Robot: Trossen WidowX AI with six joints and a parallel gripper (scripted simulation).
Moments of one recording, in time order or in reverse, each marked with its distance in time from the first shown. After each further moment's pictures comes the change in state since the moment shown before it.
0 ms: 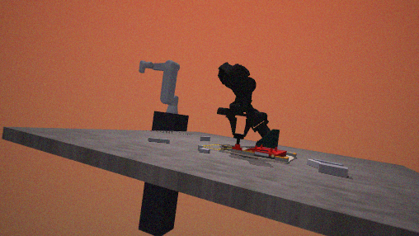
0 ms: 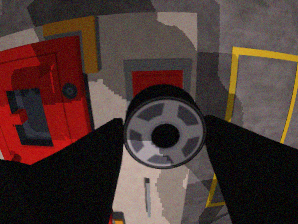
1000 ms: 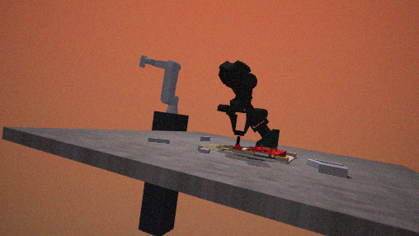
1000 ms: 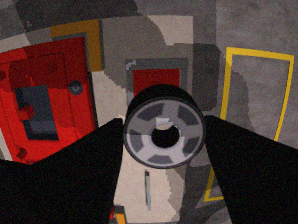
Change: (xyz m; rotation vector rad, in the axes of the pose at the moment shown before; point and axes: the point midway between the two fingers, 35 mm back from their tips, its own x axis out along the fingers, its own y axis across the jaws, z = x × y) arm -0.012 0.000 0.001 -0.001 -0.005 0.000
